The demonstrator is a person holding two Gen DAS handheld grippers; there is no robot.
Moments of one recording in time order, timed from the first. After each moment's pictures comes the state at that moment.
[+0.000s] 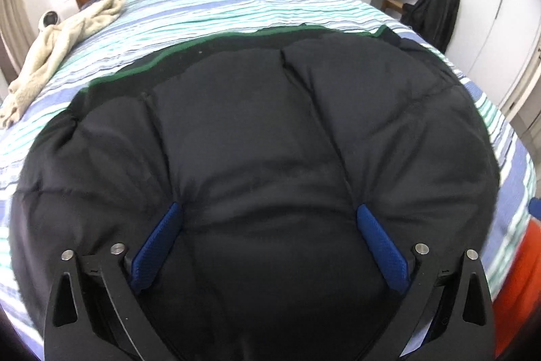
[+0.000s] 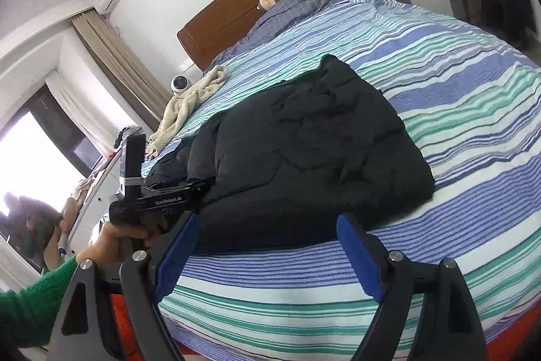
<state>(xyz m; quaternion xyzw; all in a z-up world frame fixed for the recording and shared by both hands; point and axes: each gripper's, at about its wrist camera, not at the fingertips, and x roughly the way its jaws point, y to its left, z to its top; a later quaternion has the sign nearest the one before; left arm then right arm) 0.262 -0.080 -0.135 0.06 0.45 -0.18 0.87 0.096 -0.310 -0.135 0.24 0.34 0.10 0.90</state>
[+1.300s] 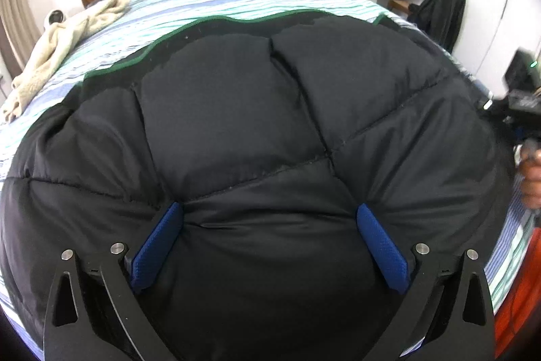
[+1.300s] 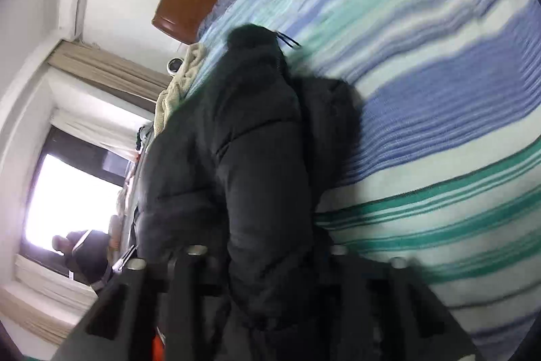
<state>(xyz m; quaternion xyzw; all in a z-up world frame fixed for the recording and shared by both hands) 0.274 -0.094 -0.158 0.07 0.44 -0.16 0.88 0.265 -0.403 -0.197 0.36 0.42 0.19 0.82</state>
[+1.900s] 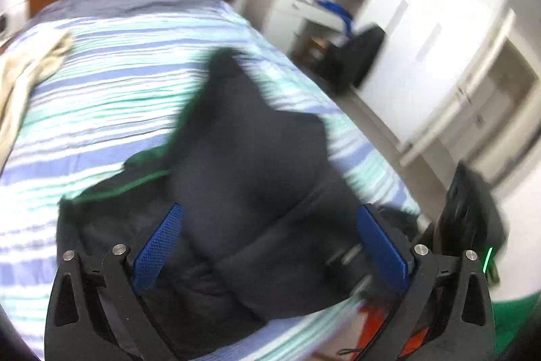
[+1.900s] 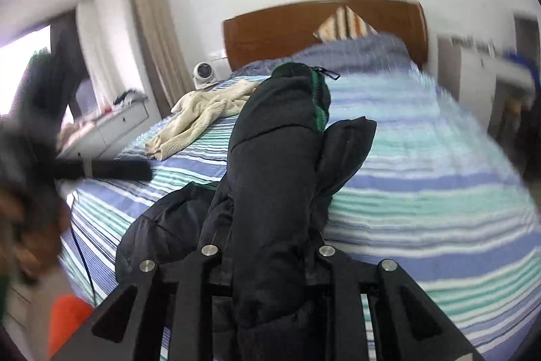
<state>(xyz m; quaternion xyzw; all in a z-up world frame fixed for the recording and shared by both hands) 0.298 -0.061 0.072 -0.02 0.43 -0.35 0.83 0.179 -0.148 -0.012 0.00 0.27 0.13 0.95</state>
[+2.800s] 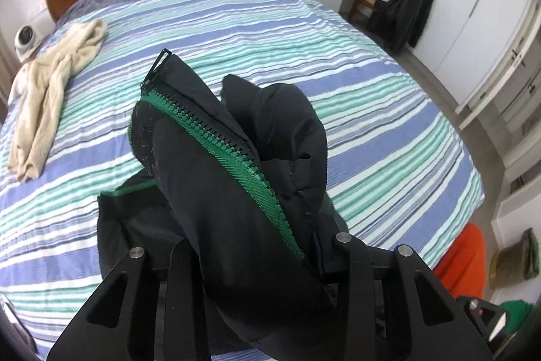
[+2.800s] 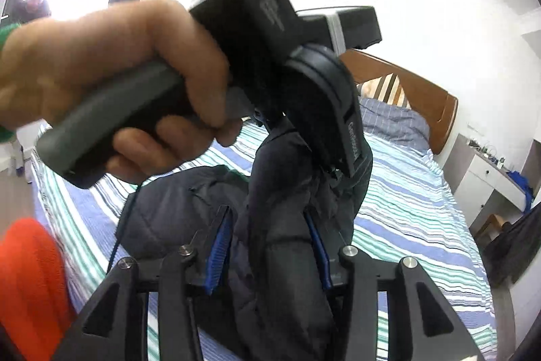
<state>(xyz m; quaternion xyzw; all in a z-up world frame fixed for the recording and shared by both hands) 0.322 -0.066 0.029 0.07 0.49 -0.23 0.84 0.133 -0.069 -0.020 -0.17 0.21 0.15 0.95</state>
